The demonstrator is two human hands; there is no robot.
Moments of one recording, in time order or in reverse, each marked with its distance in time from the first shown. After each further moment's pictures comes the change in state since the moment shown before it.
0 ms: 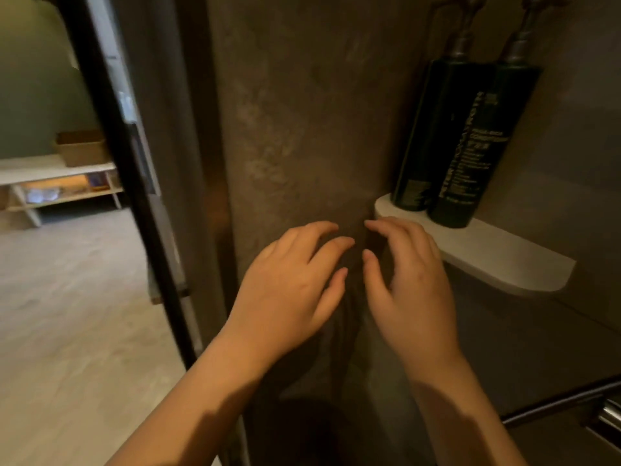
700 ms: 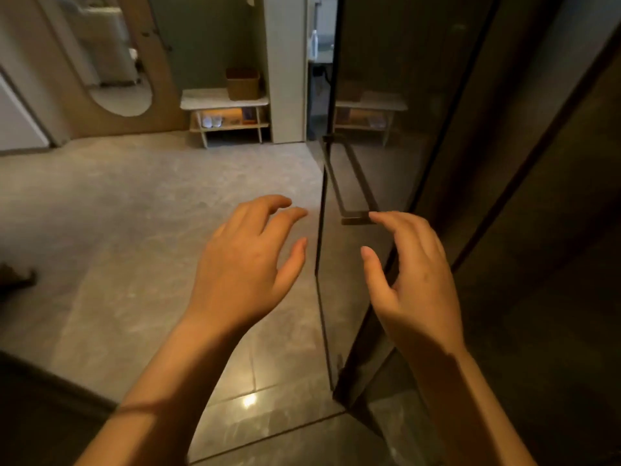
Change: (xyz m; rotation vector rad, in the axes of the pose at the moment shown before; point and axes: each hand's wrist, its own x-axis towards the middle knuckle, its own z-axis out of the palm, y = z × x) left_hand -0.230 -0.133 -0.182 0.283 0.015 -0.488; right_hand -0.099 -0.232 0.098 0.391 -0.338 -0.166
